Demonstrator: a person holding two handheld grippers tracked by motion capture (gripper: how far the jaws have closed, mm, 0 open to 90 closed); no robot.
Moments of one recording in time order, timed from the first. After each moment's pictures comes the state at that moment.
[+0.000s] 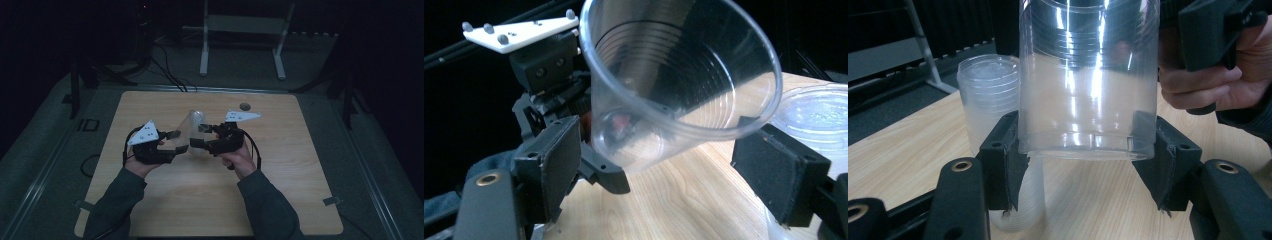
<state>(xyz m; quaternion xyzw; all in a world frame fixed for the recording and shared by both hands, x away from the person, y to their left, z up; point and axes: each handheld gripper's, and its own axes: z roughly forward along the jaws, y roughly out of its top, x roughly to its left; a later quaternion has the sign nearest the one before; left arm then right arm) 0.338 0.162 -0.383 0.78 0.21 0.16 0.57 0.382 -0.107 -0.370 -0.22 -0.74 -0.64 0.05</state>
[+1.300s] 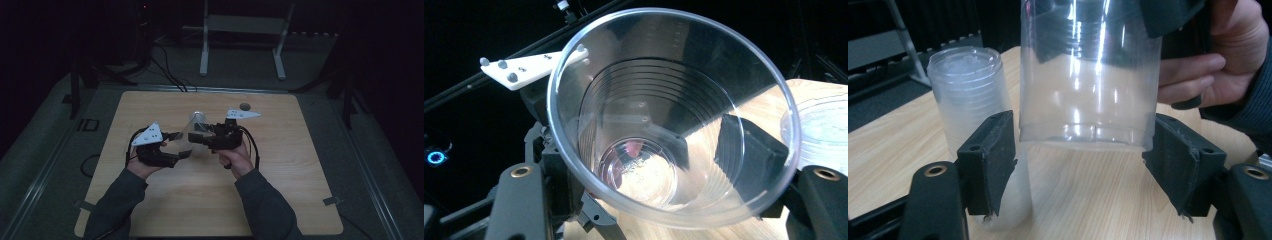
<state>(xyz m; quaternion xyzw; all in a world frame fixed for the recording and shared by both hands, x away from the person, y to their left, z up) 0.338 0.155 -0.385 0.79 0.20 0.14 0.56 0.388 -0.105 -0.371 -0.23 -0.71 -0.66 0.08</state>
